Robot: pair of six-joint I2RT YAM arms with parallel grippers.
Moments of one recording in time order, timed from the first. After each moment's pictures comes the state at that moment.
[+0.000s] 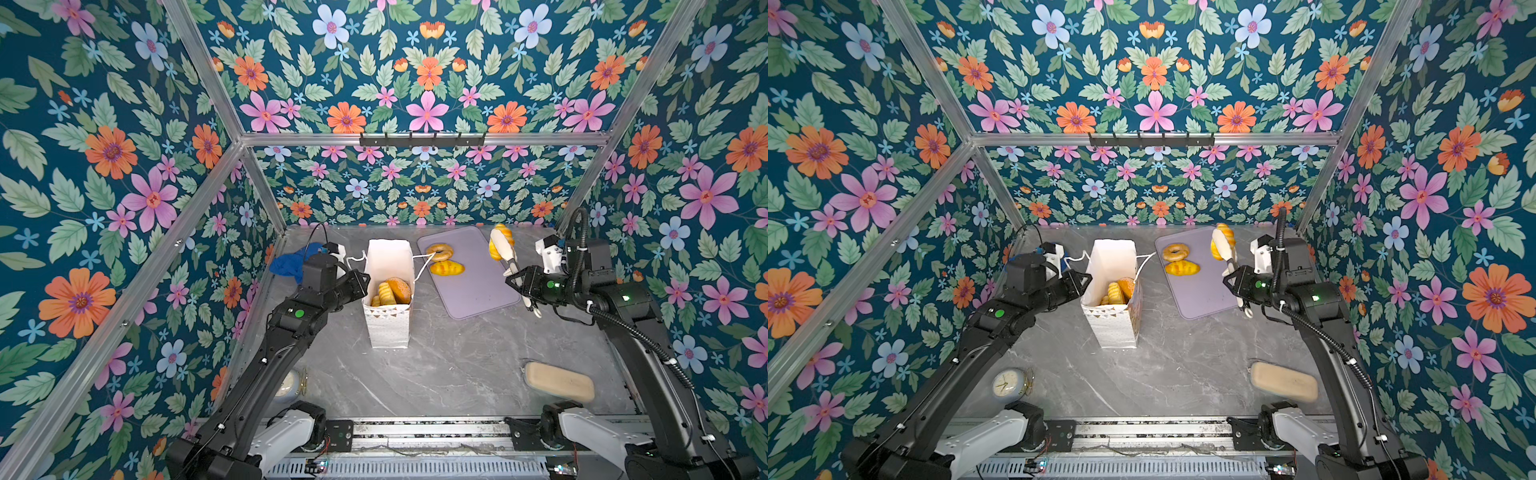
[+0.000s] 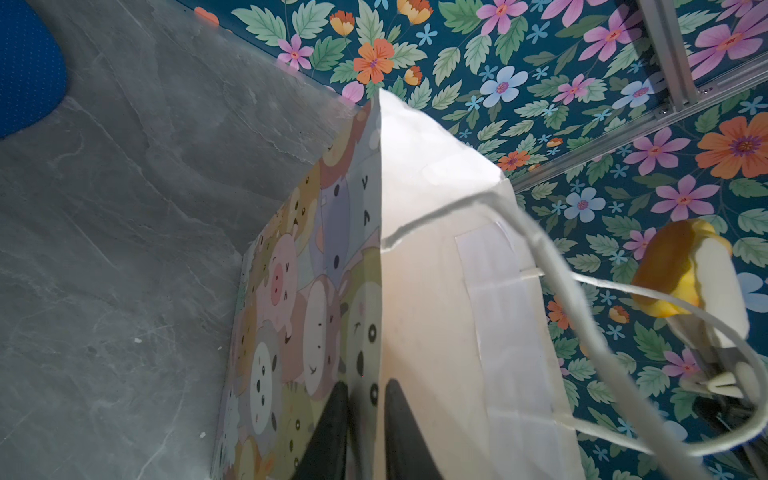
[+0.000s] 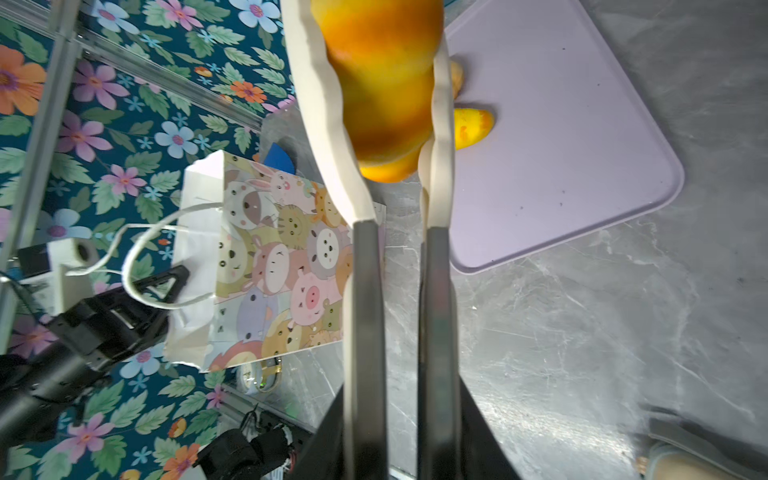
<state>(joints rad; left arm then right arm) -0.38 1.04 1.01 -0.51 0.19 -0.66 0.17 1.08 1.37 -1.02 -0.40 0.53</state>
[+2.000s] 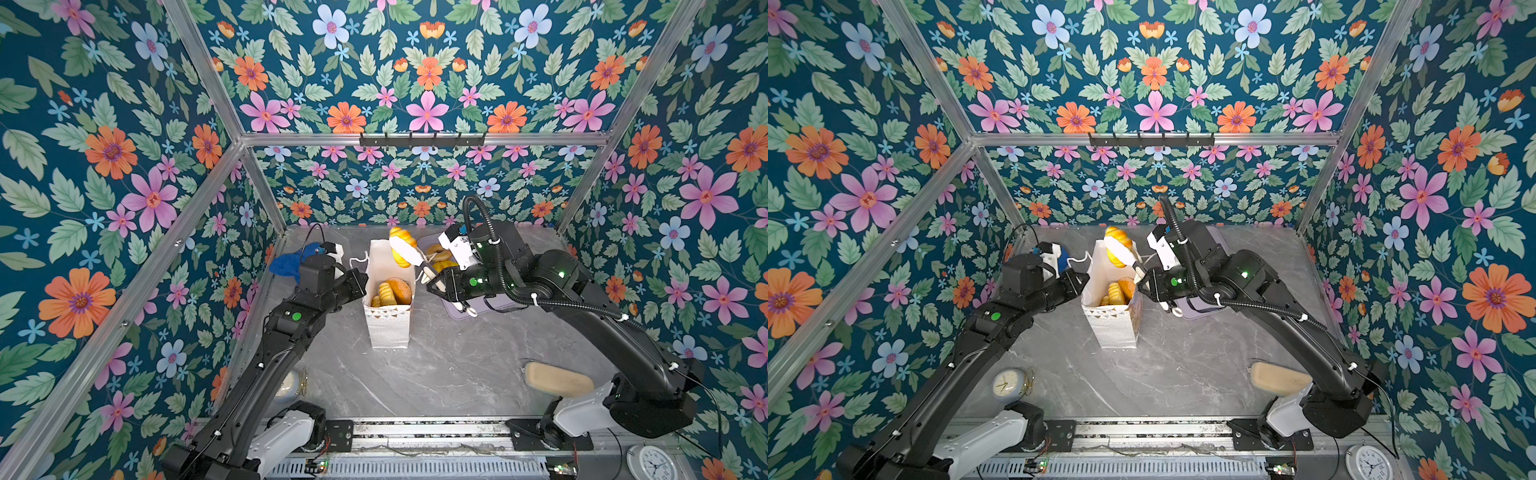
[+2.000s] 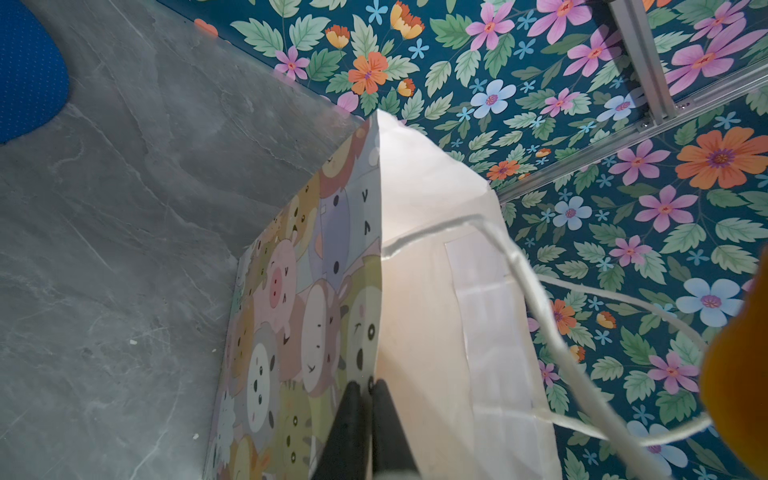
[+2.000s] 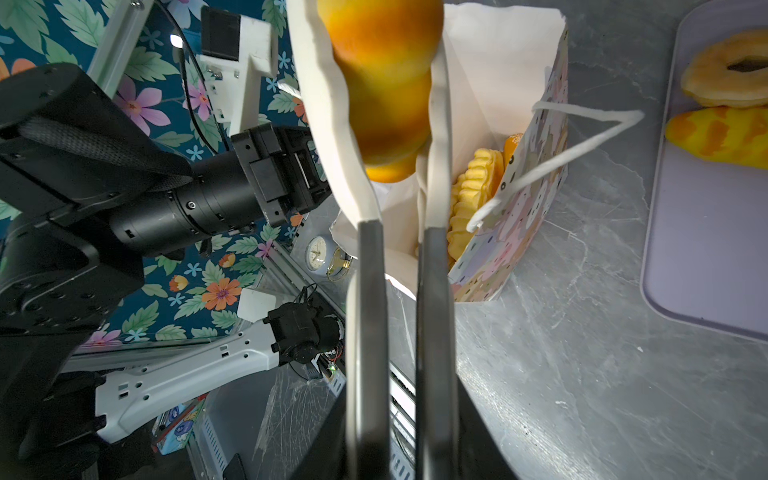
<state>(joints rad) -0.38 1.02 1.02 -0.51 0.19 -0.67 0.85 1.46 1.84 -1.09 -0.22 0.55</state>
